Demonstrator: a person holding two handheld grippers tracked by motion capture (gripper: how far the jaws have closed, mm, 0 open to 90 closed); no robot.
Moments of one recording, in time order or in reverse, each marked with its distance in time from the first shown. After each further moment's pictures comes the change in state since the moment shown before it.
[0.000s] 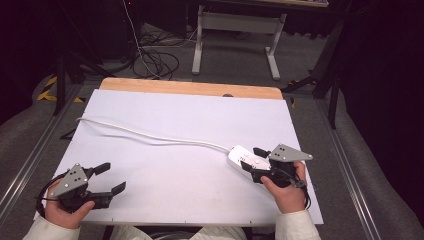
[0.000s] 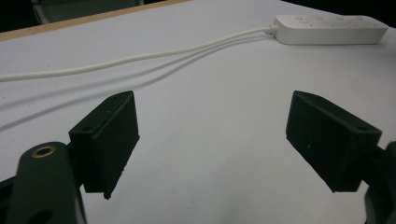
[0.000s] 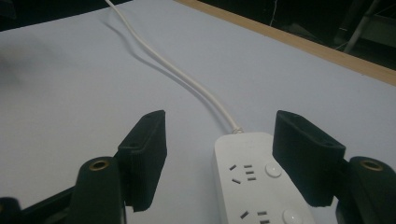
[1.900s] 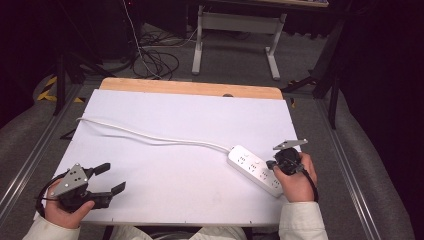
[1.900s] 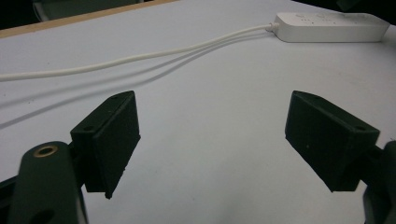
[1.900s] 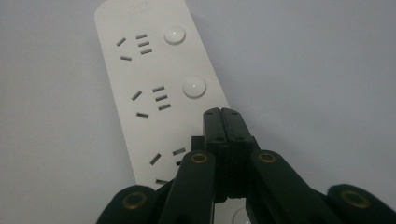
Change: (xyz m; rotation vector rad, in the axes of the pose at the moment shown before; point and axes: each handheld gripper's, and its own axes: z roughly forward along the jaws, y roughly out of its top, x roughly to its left) left arm 0.000 -0.001 0.000 0.007 -0.001 -0.010; right arm -0.045 -0.018 0.008 0.497 -0.189 0.142
